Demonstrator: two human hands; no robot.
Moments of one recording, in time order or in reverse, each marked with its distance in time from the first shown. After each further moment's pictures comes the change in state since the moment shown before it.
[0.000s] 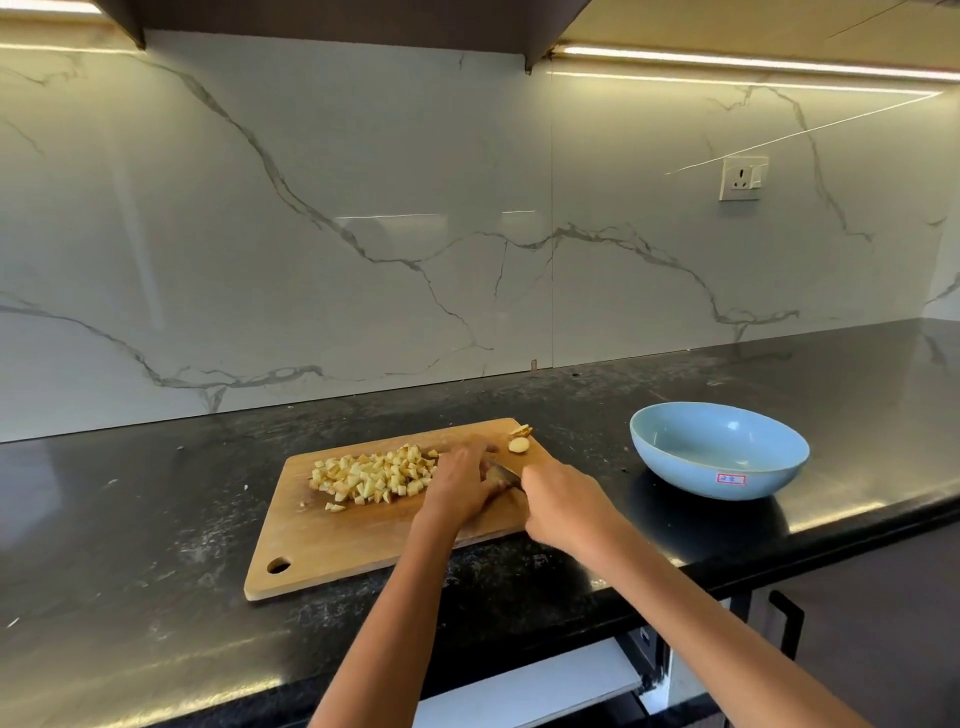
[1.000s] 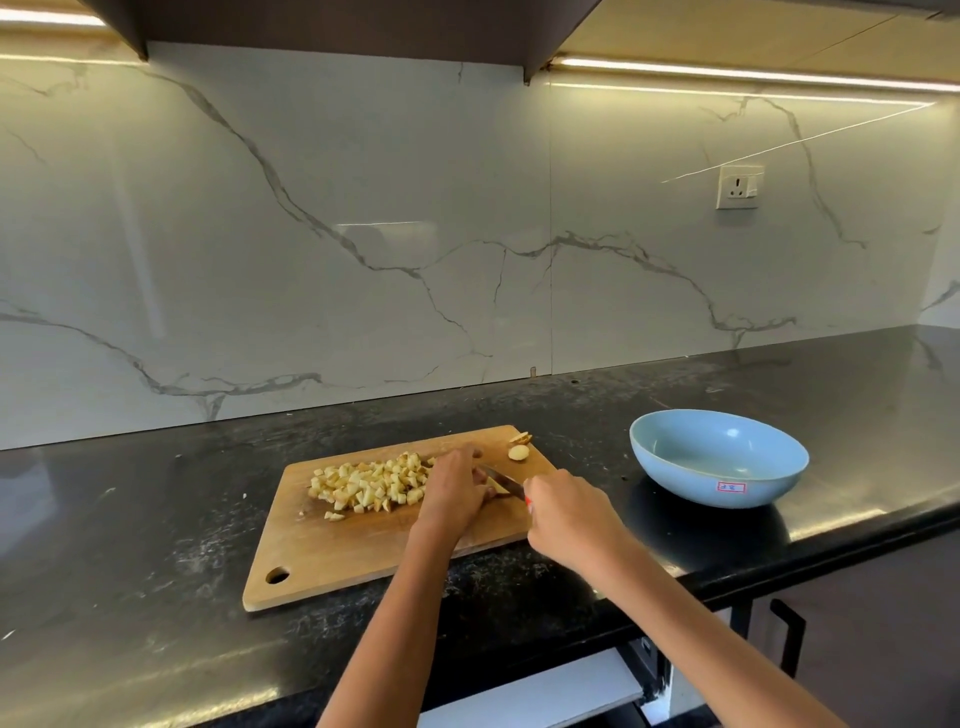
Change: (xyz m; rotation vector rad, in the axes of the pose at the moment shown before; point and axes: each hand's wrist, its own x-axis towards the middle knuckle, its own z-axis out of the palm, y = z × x) left_hand 0.001 -0.002 0.000 -0.018 0.102 -0.048; right_hand -0.006 0.004 0.006 0.004 0.100 -0.009
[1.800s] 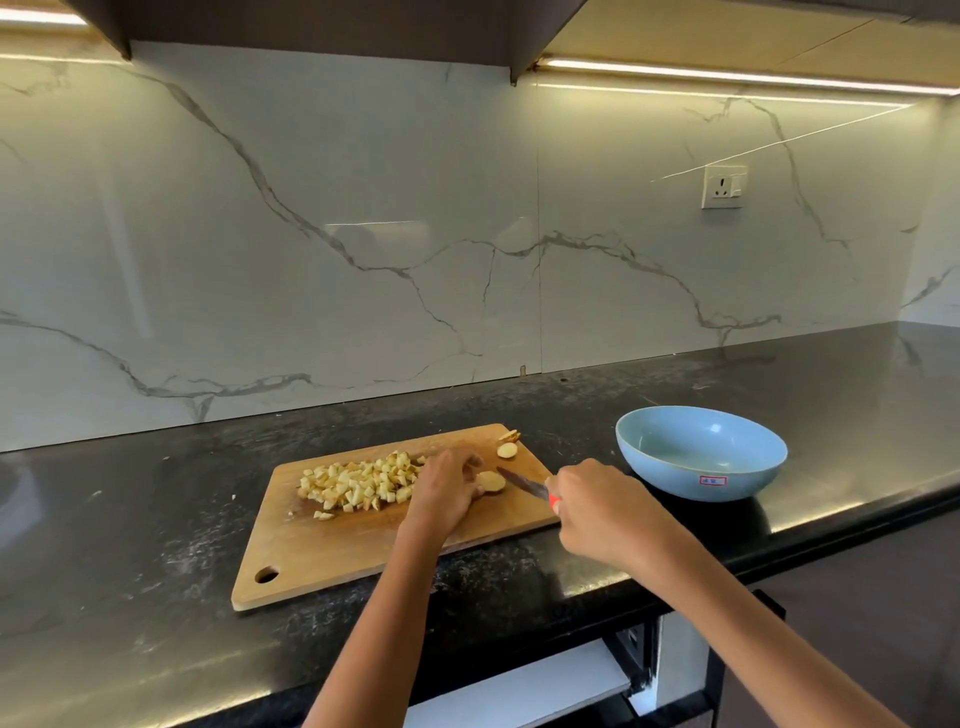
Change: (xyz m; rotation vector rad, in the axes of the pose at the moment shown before) left_hand -0.003 -0.003 0.000 0.023 0.002 0.110; right_hand -0.024 0.022 -0.032 -0.084 -0.041 -0.060
